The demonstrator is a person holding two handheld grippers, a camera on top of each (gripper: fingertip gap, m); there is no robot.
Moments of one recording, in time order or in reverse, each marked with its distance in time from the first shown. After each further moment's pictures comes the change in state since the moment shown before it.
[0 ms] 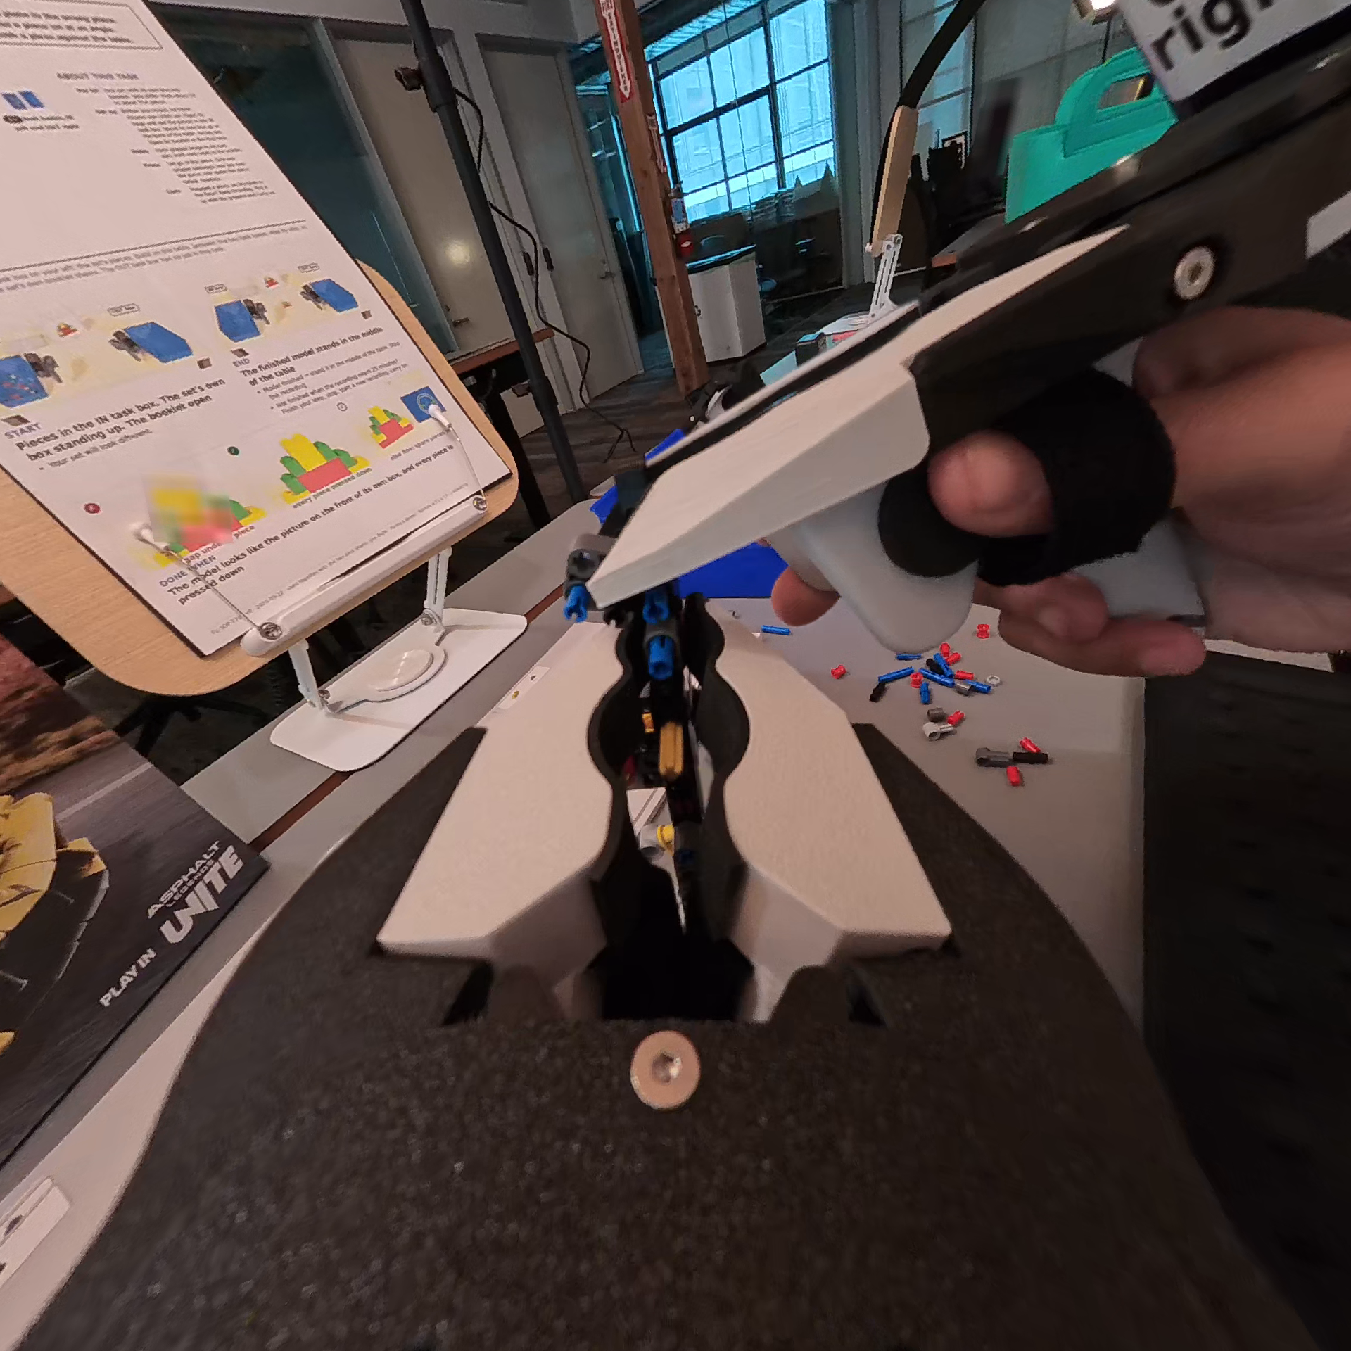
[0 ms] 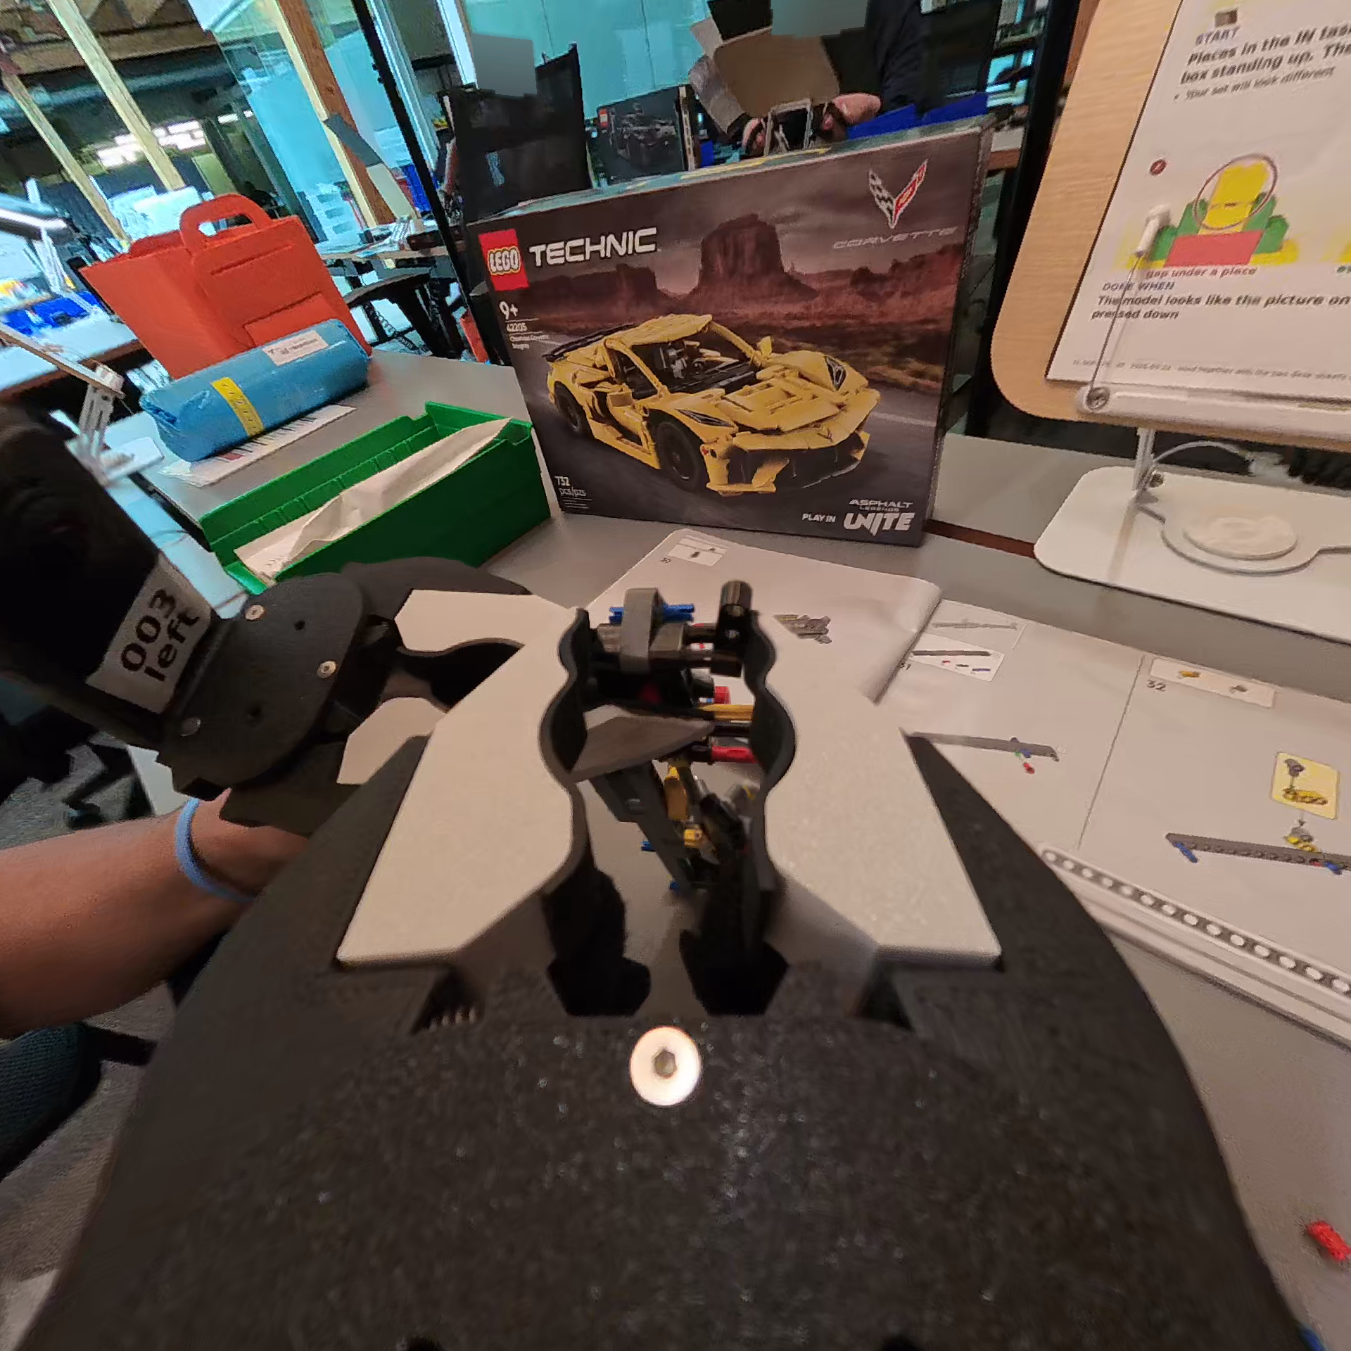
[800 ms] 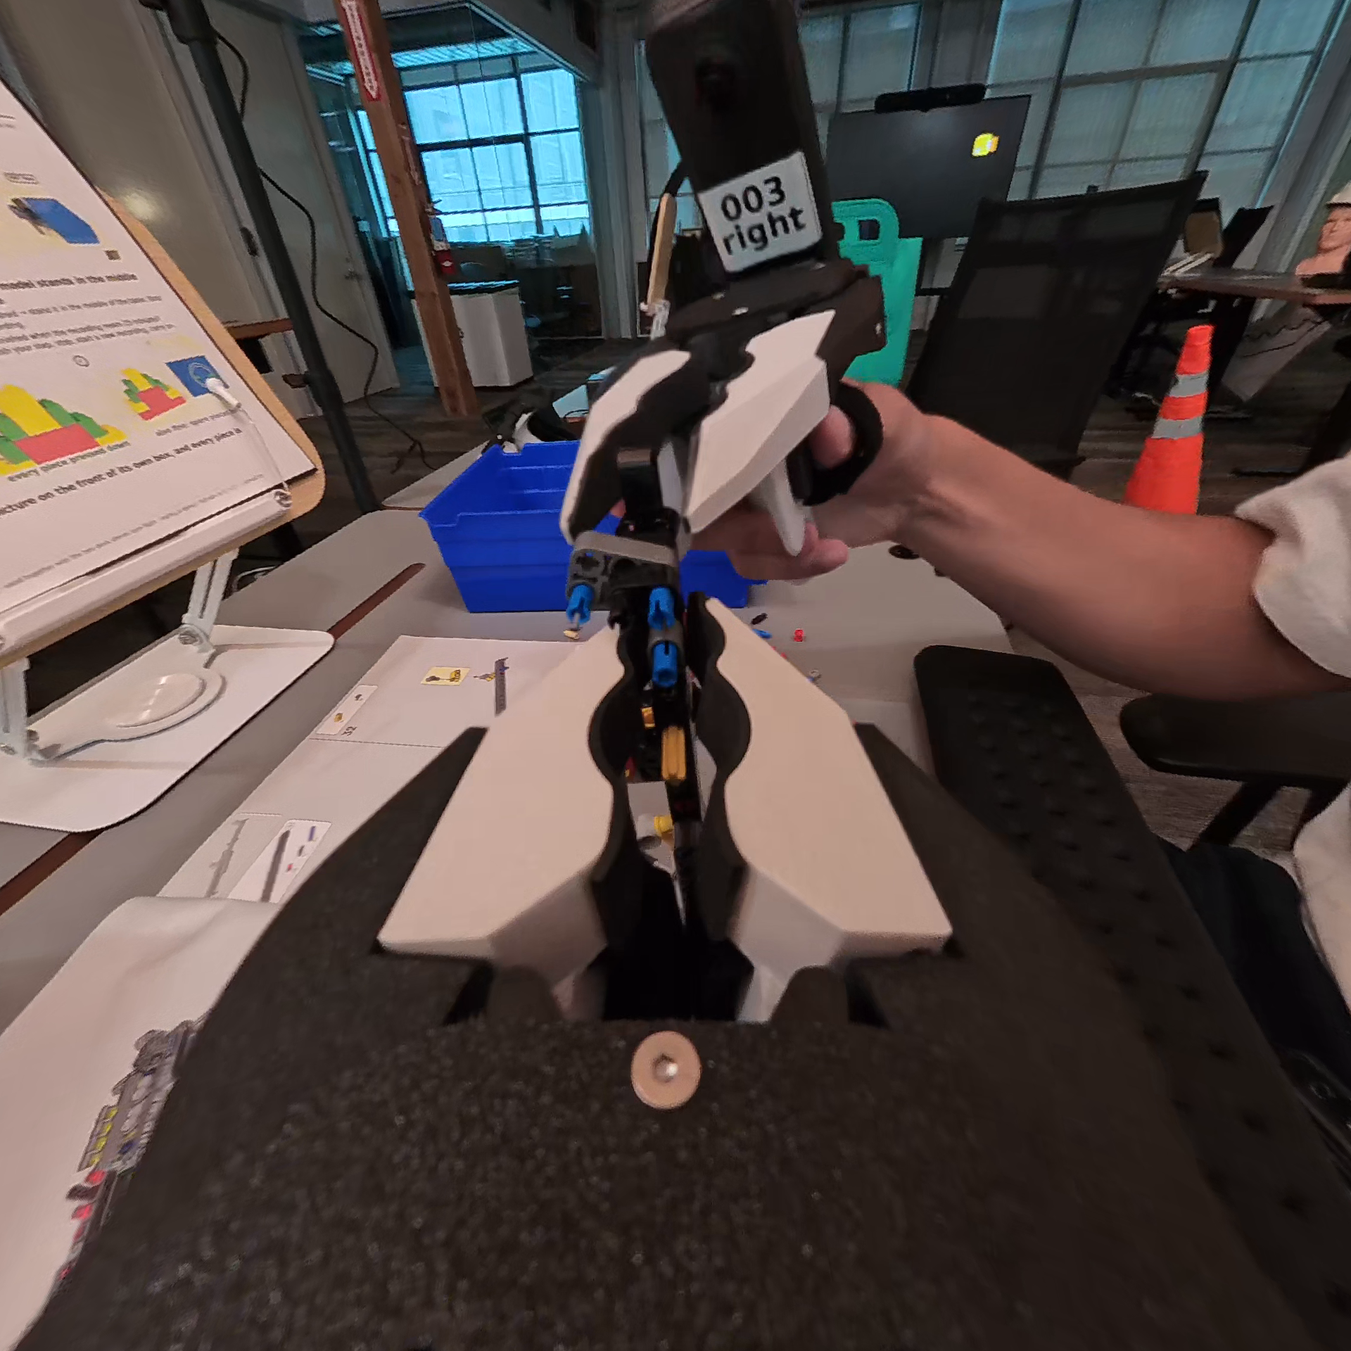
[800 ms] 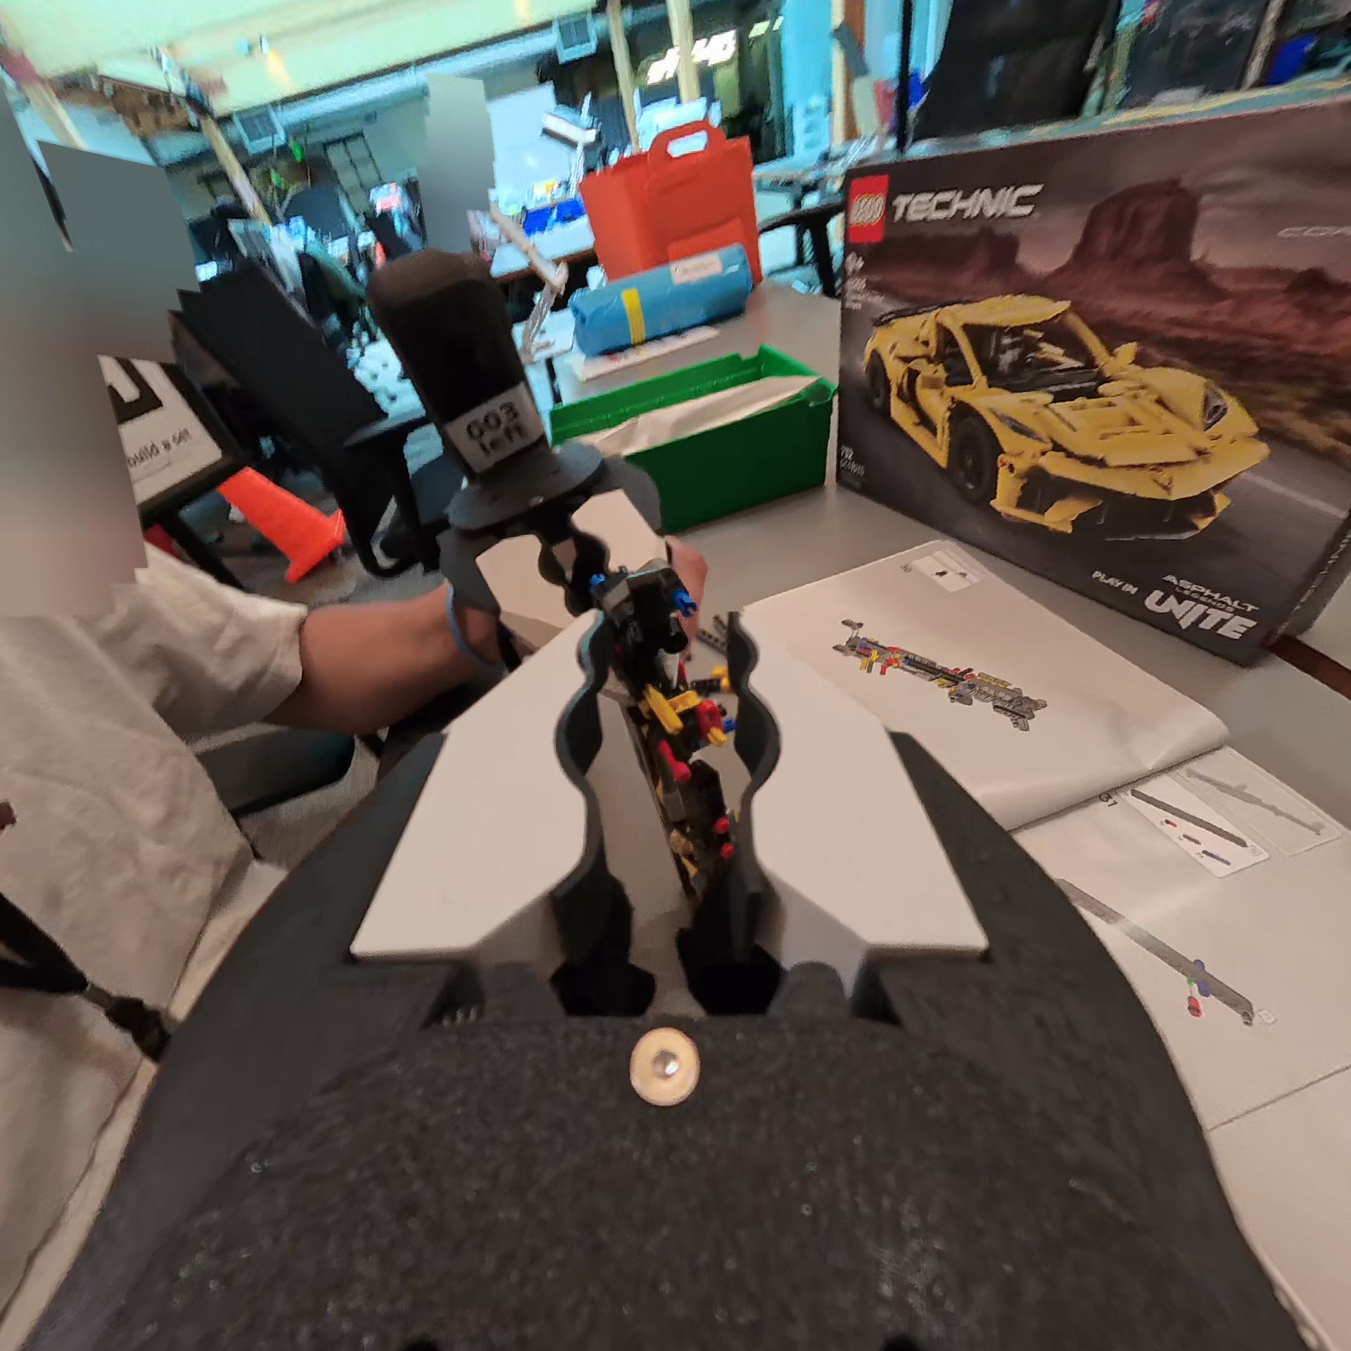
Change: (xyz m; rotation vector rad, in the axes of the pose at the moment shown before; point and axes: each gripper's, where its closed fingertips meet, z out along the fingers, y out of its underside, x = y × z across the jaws) left arm -0.004 0.000 -0.019 0.051 0.343 -0.175; right arm -0.008 -0.005 0.002 -0.077 -0.602 -0.100
